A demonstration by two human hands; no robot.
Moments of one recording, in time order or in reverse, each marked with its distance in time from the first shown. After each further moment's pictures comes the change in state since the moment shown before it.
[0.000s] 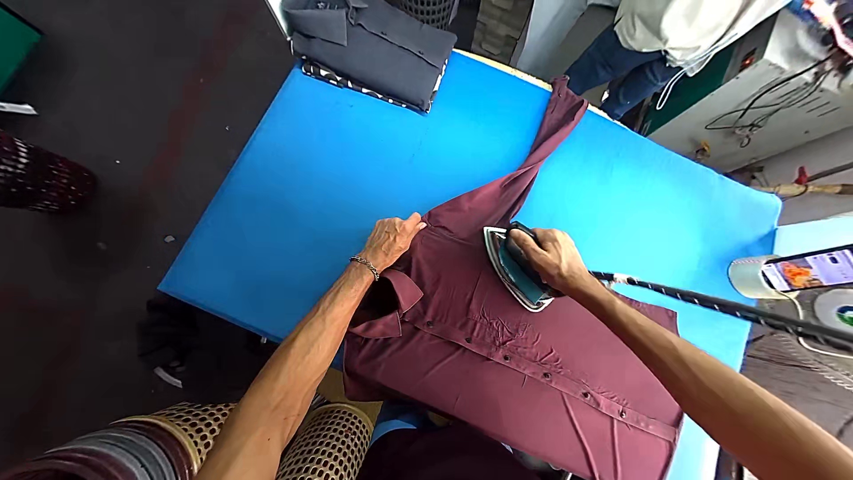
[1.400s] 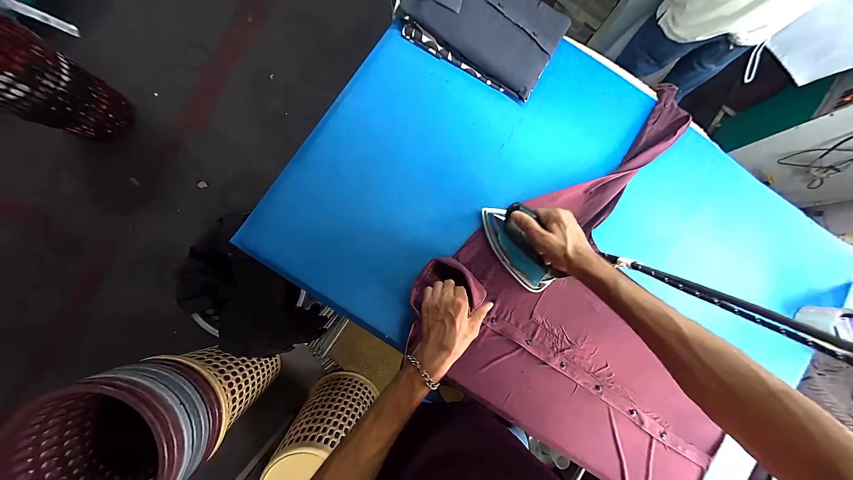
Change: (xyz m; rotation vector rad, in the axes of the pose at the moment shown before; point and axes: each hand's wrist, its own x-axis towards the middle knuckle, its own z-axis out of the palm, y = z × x) left_hand -0.180 0.079 -0.024 -0.175 0.112 -0.403; right_hand 0.067 -0.139 0.063 -0.007 -0.149 -0.164
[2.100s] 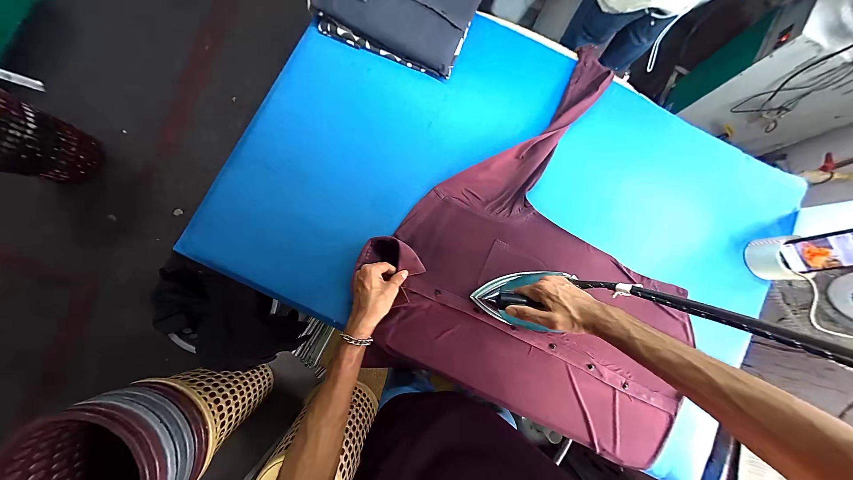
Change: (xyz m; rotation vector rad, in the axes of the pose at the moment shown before) left_hand 0.002 -0.012 0.007 -0.321 -0.060 -0.234; right_hand -0.188 0.114 0.001 -0.148 -0.343 -0.318
